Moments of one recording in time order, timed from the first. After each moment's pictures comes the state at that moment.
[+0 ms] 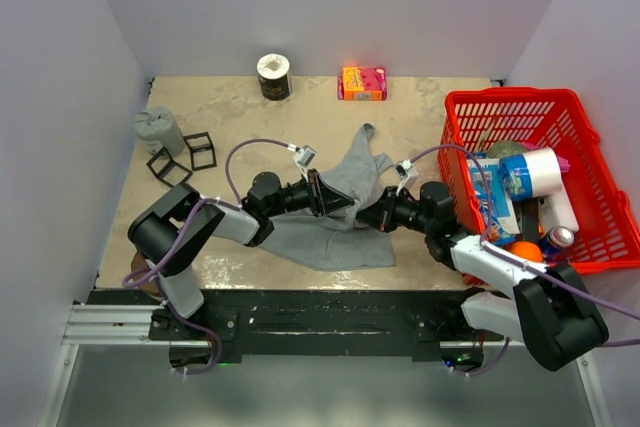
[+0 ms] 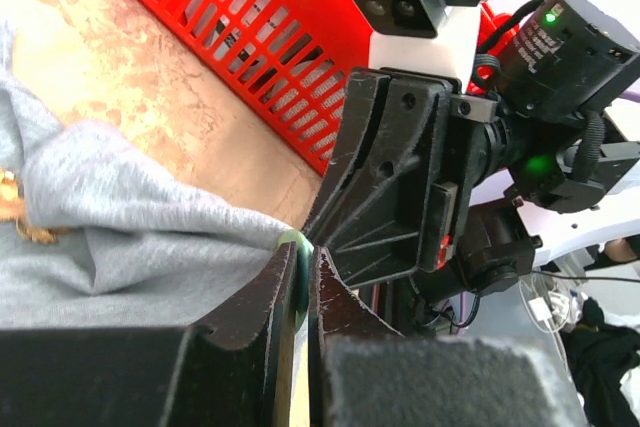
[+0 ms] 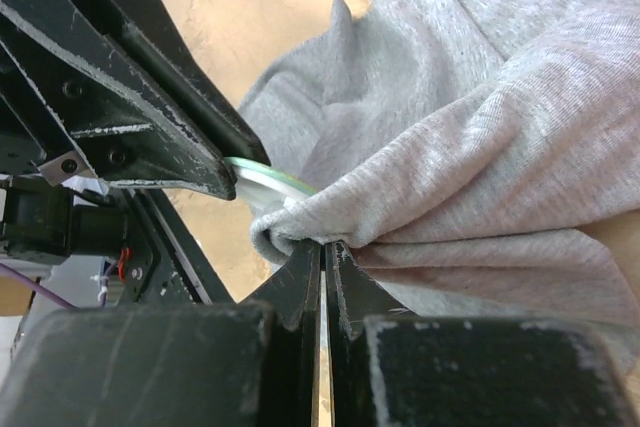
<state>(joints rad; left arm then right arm) -0.67 1.77 0.62 1.19 0.62 -0.81 0.42 1.15 0.35 0.43 -0.52 0.60</state>
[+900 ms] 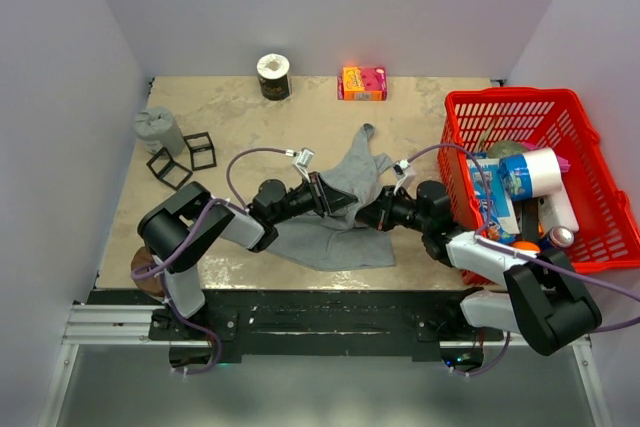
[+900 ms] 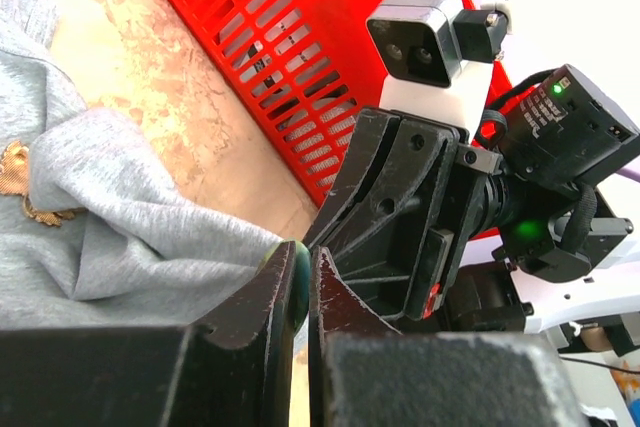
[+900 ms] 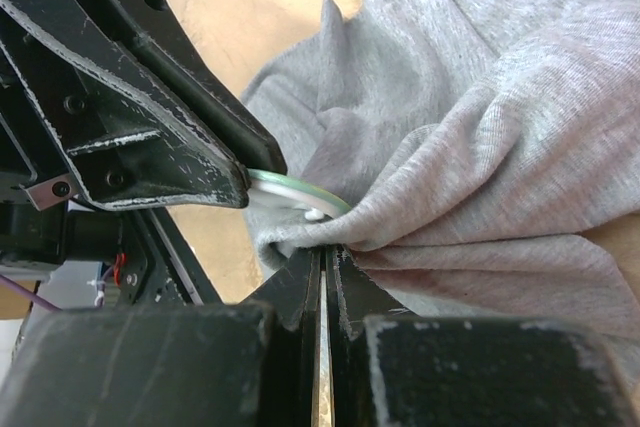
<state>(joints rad) -0.72 1.81 0.59 1.27 0.43 -0.94 0.43 1.24 0.35 0.52 -0.53 0.62</state>
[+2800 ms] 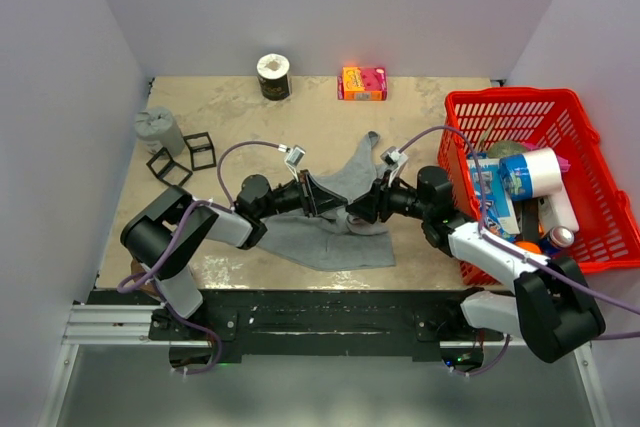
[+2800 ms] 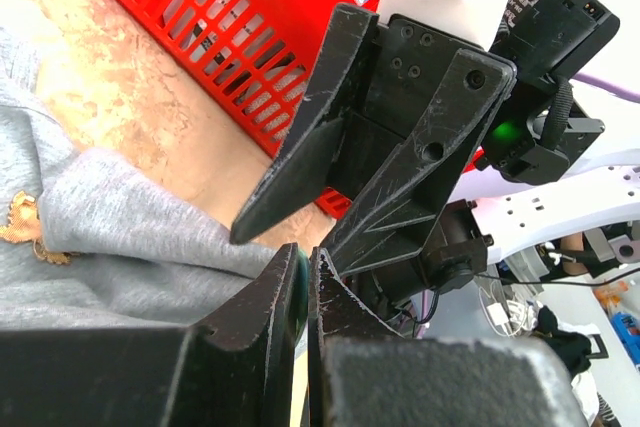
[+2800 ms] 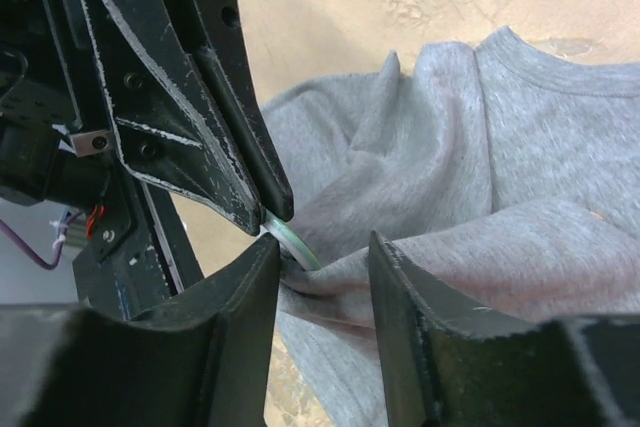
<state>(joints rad) -0.63 1.73 0.55 1.28 0.66 -0.91 0.42 1.19 0.49 0.39 -0.65 0.37</state>
